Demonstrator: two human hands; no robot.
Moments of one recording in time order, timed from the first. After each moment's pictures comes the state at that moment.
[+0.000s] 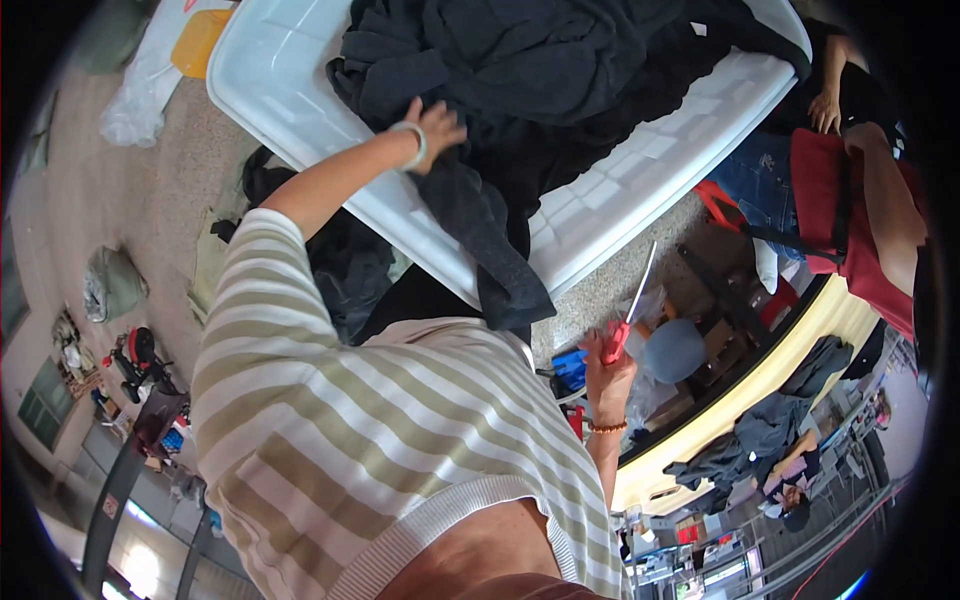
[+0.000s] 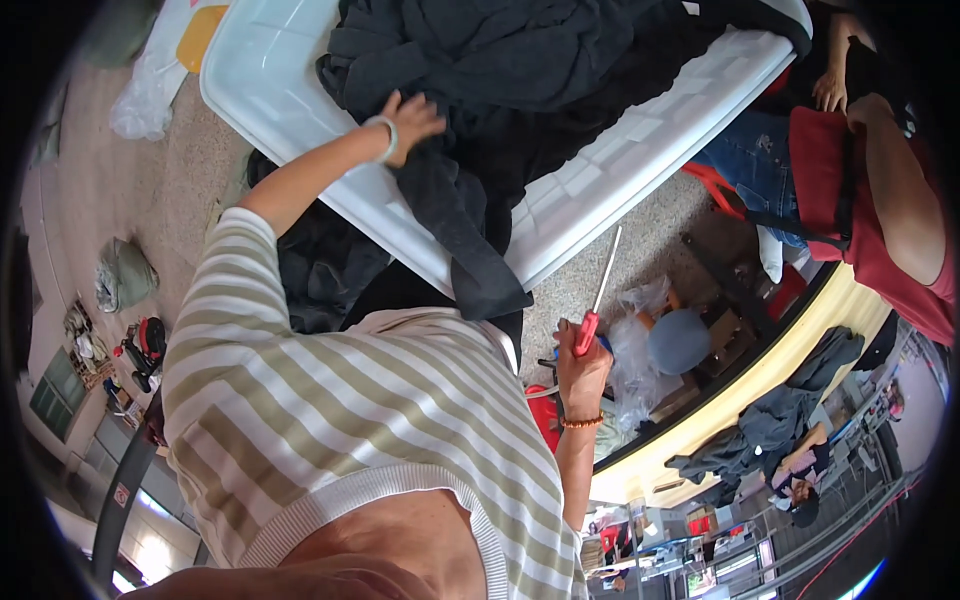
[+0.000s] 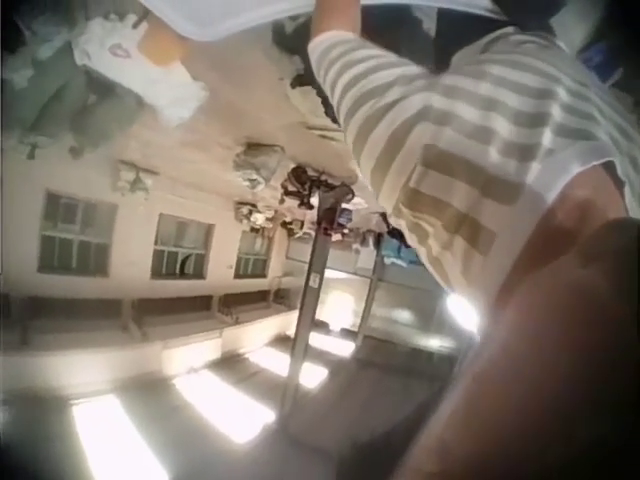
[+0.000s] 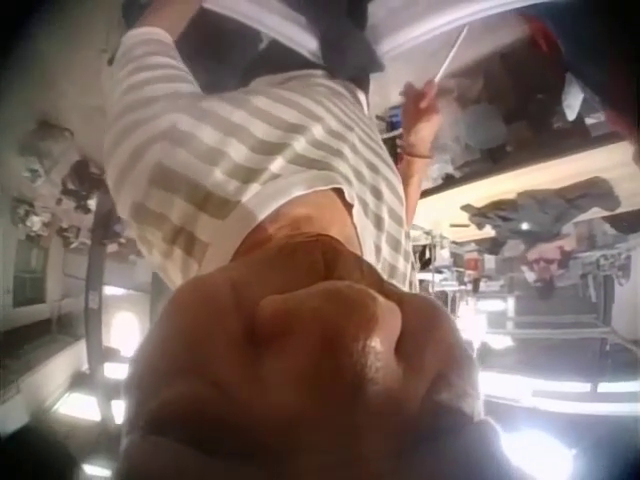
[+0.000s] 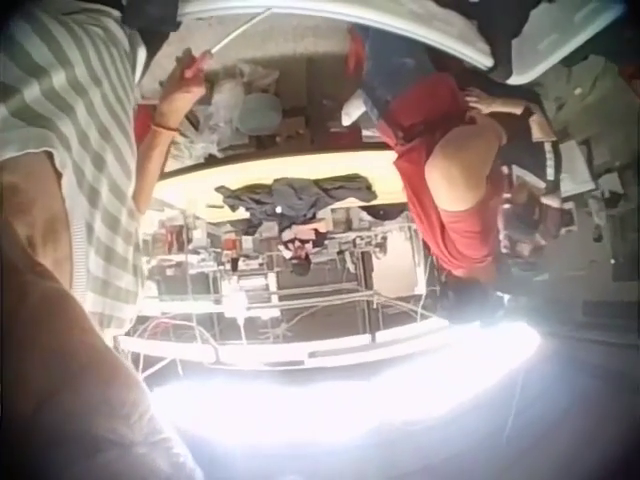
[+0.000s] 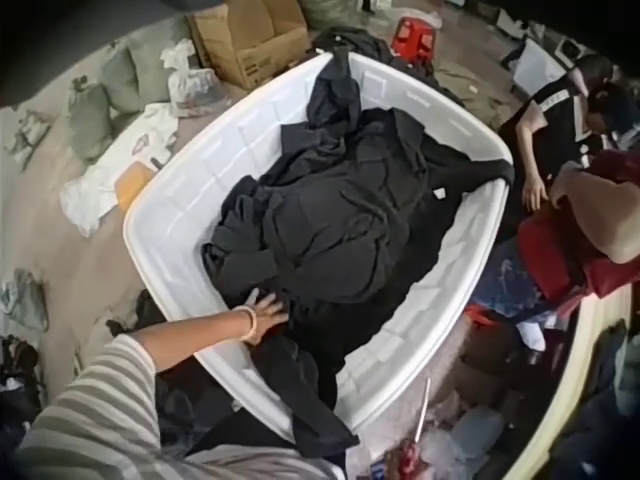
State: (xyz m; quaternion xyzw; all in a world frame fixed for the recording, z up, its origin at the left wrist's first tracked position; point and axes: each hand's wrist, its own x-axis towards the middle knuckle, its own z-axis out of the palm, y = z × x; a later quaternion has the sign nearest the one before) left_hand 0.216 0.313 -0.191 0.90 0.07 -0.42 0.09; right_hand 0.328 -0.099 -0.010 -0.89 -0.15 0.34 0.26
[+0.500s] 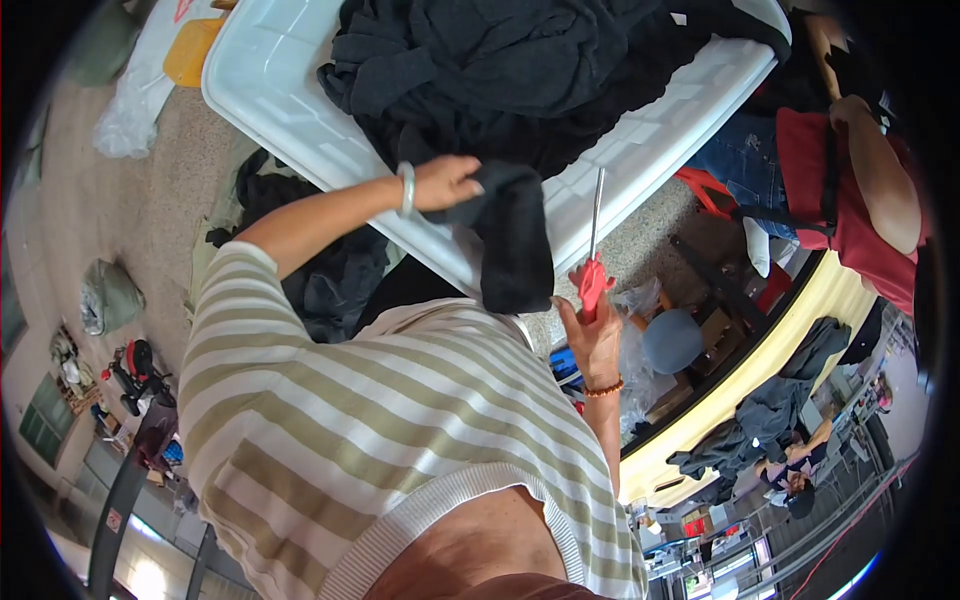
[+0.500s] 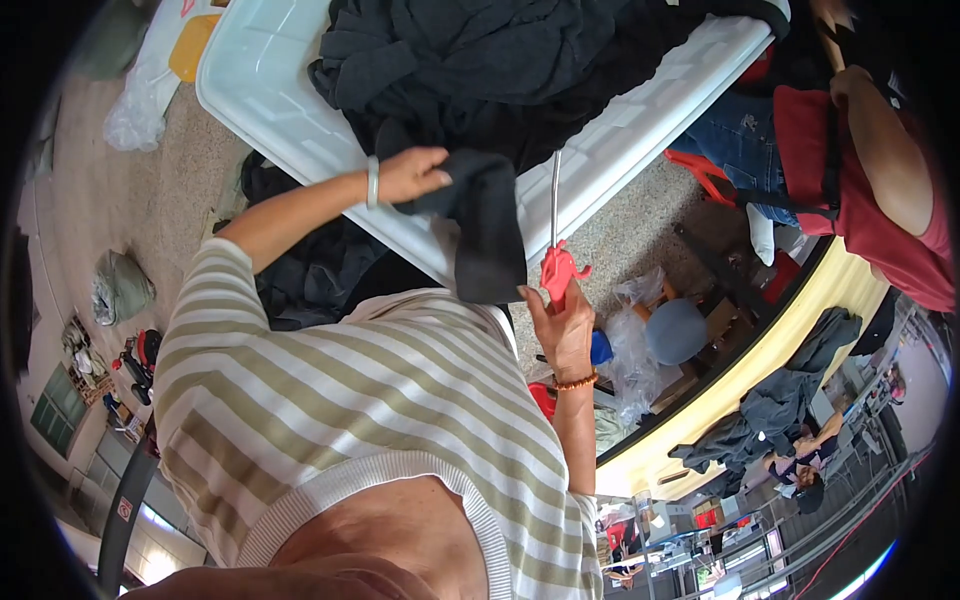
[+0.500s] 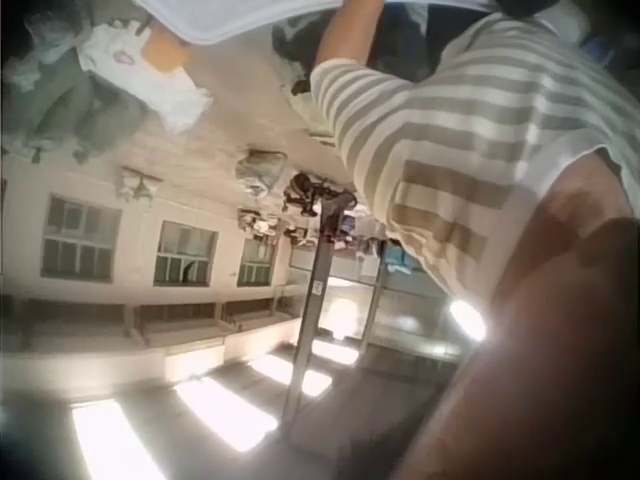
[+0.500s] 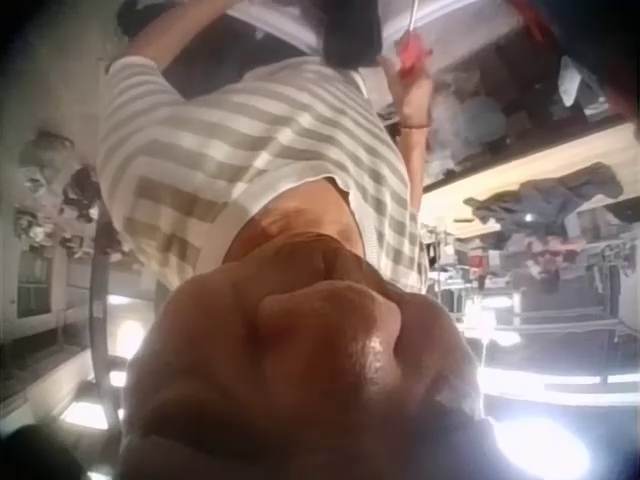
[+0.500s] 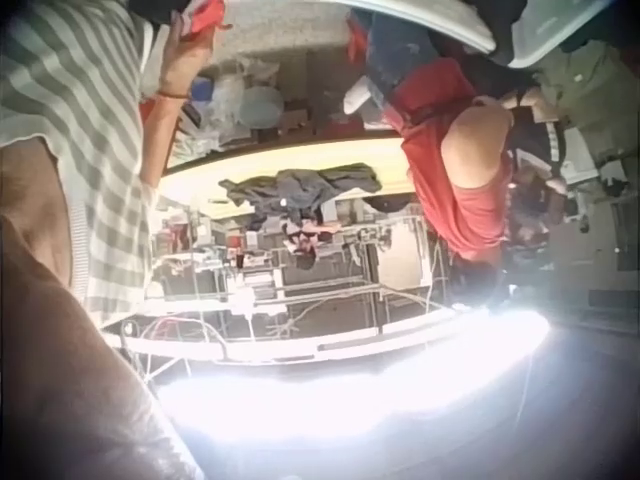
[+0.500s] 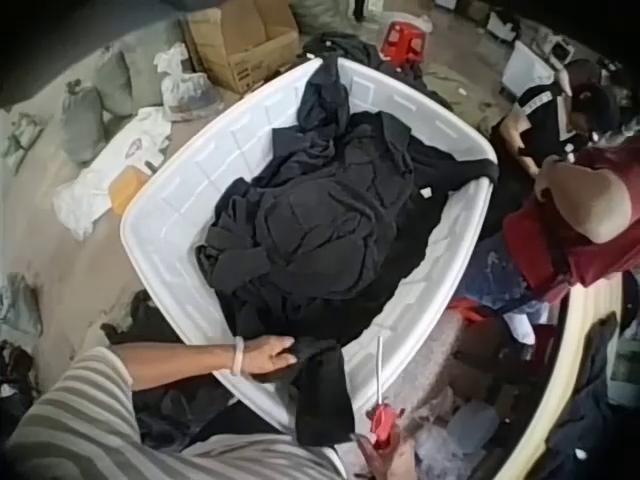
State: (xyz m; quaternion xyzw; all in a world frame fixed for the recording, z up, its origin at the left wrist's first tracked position) left_hand 0.199 0.246 -0.145 0.80 0.15 -0.13 0.56; right_hand 0.335 -0.060 -0.008 -0.86 -0.26 0.37 0.24
